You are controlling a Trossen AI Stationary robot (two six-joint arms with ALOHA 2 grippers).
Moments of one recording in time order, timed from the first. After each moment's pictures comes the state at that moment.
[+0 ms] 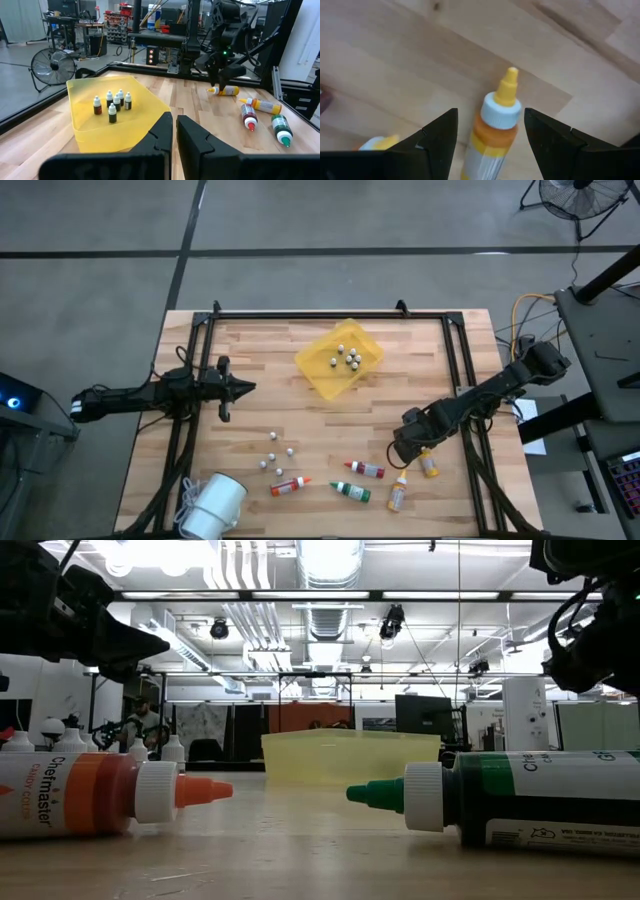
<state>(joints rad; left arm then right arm) 0.10 0.11 0.01 0.02 -0.02 -0.09 0.44 1.41 0.74 -0.86 -0.18 1.56</state>
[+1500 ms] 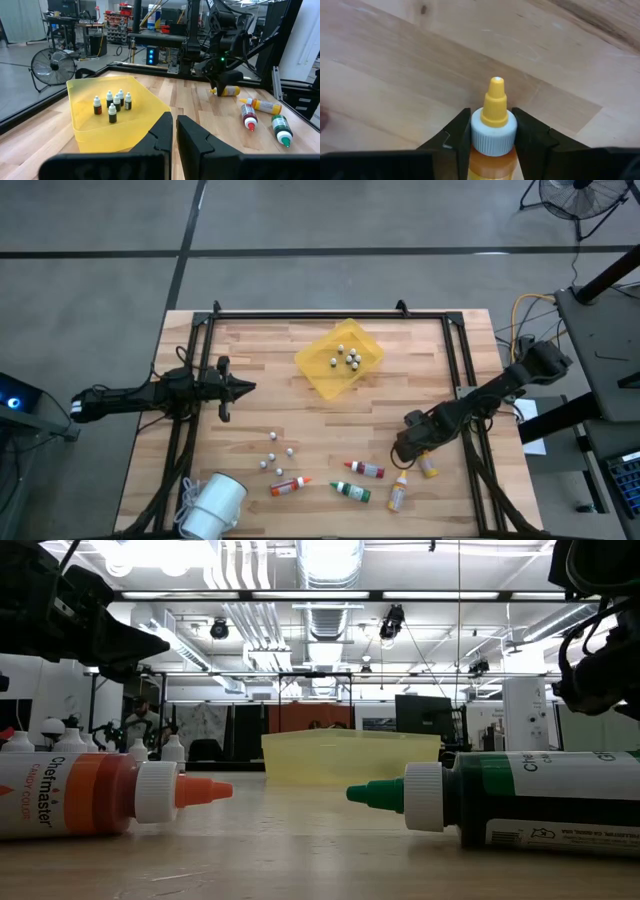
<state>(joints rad) 0.10 0.11 0.01 0.02 -0.02 -0.09 0.46 1.39 0.62 -0.67 -0.16 1.68</state>
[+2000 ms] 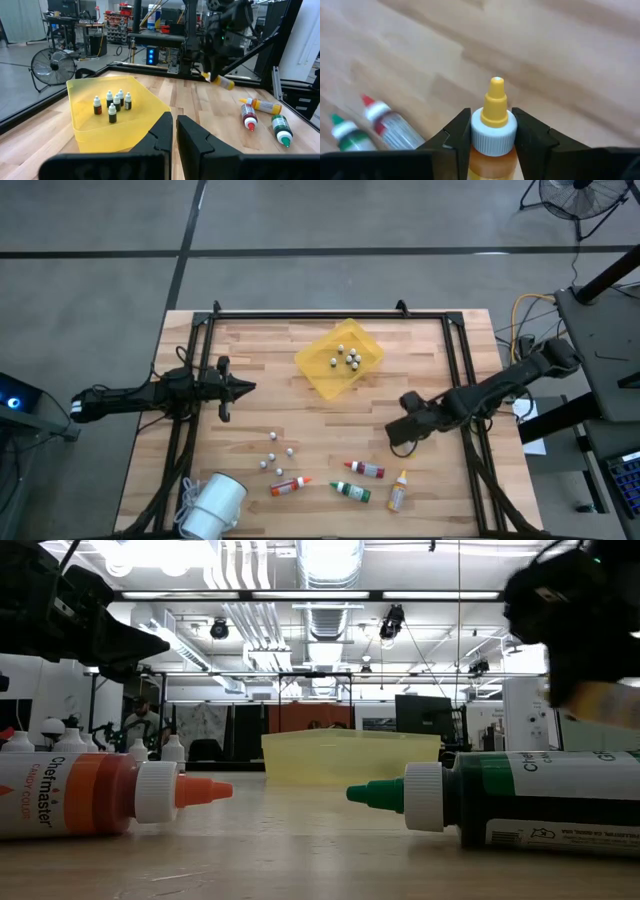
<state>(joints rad) 0.10 0.11 0.01 0.02 -0.02 -0.09 0.40 1.24 0.76 -0.74 0.18 1.53</state>
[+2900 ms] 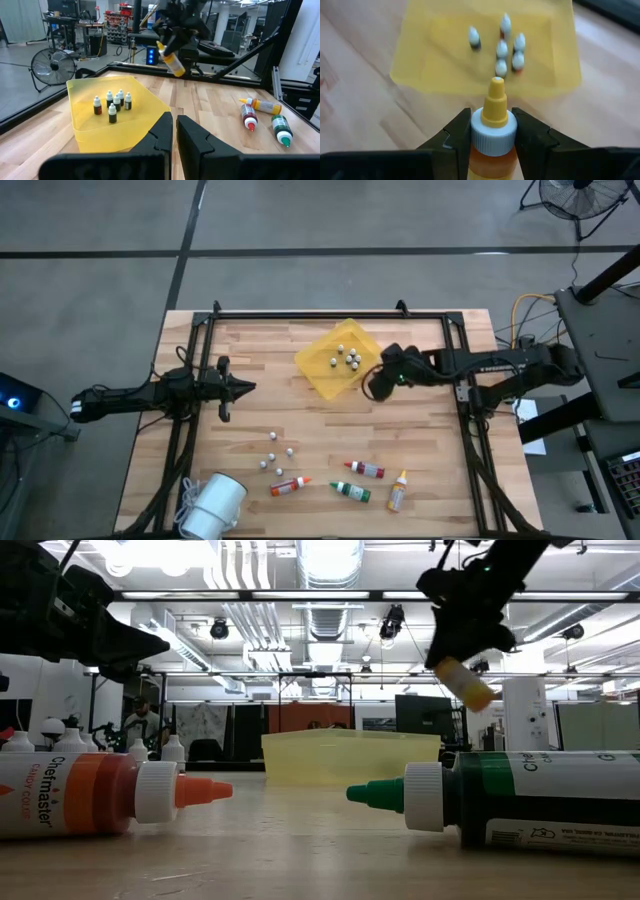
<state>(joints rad) 0.10 0.11 0.01 0.02 -0.02 -0.09 -0.04 1.25 0.93 -0.63 0.37 0.72</state>
